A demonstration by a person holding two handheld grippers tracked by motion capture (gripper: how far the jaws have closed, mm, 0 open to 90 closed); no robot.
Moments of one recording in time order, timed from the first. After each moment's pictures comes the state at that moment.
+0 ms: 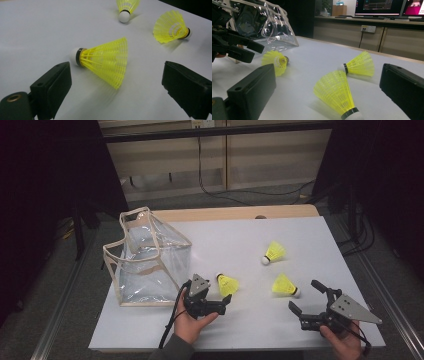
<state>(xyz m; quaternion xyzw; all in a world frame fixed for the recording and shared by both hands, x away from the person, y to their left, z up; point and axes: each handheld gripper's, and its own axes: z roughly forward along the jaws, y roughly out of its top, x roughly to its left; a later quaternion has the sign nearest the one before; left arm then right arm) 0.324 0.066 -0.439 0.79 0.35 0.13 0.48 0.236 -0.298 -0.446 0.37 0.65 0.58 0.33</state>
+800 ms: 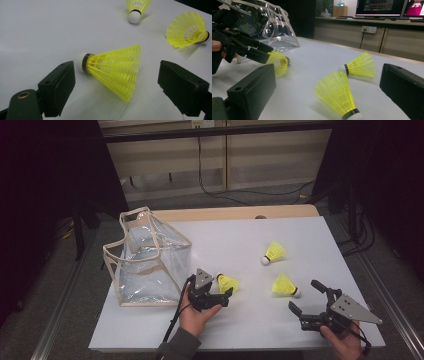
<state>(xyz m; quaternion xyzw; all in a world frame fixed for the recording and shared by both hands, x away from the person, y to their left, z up) 0.342 0.054 -0.443 0.79 0.38 0.14 0.47 0.236 -0.298 -0.445 0.36 0.65 0.58 0.32</state>
